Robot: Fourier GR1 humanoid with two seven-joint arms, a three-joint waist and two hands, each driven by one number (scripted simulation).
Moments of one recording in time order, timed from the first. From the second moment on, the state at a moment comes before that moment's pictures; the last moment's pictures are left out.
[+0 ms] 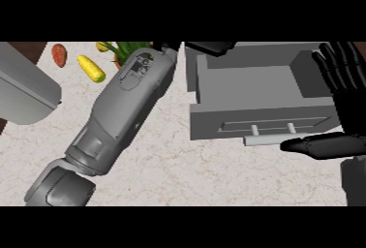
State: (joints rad) left arm -1.27 0.00 -0.04 -0.57 0.18 0.30 -0.28; right arm -0.29 -0.22 -0.15 -1.82 -0.13 0.18 0.09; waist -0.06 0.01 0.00
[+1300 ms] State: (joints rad) left arm -1.27 0.00 -0.28 -0.37 0.44 0.23 -0.33; right arm -0.41 -0.20 -0.01 -1.78 -0.27 0.38 0.08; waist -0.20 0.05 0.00
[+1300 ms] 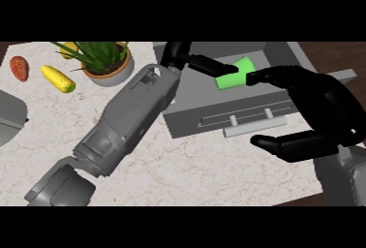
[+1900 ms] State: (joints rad) left arm -1.28 0.00 -0.24 -0.38 0.60 0.29 -0.47; right arm -0.35 -0.37 0.18 -1.78 -0.16 0.62 0.19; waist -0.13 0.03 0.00
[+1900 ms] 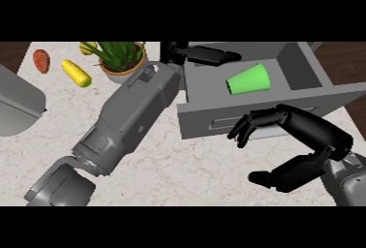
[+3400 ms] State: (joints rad) left arm -0.94 0.13 -0.23 -0.67 0.67 0.11 -0.51; right arm -0.74 -0.32 0.14 -0.64 0.47 0.18 -0.36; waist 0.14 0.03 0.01
